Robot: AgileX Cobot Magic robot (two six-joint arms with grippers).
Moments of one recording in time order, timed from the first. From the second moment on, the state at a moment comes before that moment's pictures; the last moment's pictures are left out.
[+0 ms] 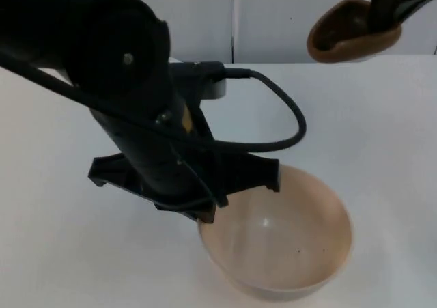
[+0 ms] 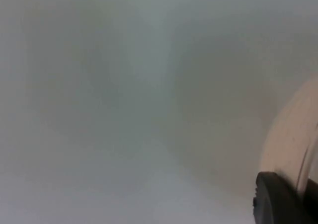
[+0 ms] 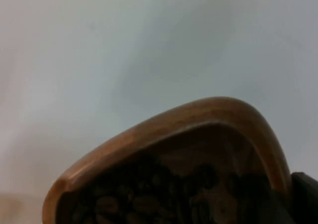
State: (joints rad) right arm 0.46 1.76 -1.54 -0.07 0.99 0.04; left arm -0.76 1.77 -0.95 0.07 0.50 -0.66
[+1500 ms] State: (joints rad) right arm 0.76 1.59 -1.25 -0.50 0.99 0.28; left arm -0.77 1.81 -0.99 0.08 0.52 -0.66
